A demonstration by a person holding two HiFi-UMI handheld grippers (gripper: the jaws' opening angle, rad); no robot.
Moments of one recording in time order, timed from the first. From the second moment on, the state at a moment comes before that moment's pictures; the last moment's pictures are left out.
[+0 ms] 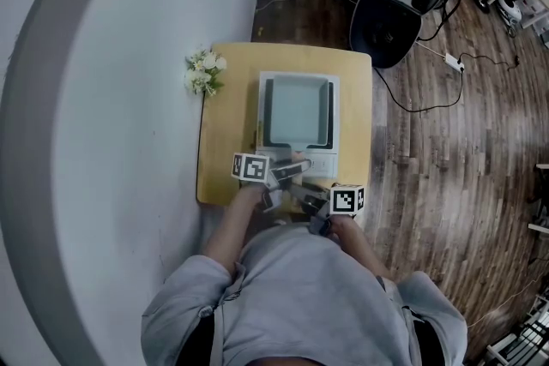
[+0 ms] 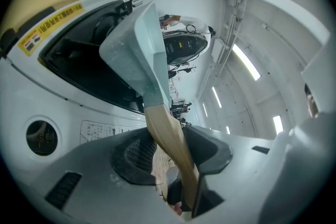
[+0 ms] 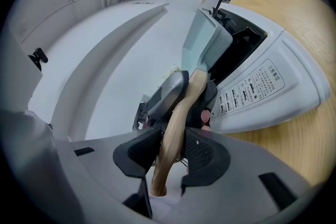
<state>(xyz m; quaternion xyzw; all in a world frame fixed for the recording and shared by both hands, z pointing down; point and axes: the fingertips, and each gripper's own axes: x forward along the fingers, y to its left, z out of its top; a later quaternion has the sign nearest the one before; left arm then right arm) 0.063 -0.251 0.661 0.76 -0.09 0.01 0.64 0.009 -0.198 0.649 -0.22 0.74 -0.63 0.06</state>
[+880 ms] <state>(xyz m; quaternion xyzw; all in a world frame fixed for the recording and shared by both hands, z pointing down) 0.031 -0.204 0.625 0.81 -0.09 -0.02 0.57 -0.022 -0.147 0.622 -0.21 0.80 -0.56 0.04</state>
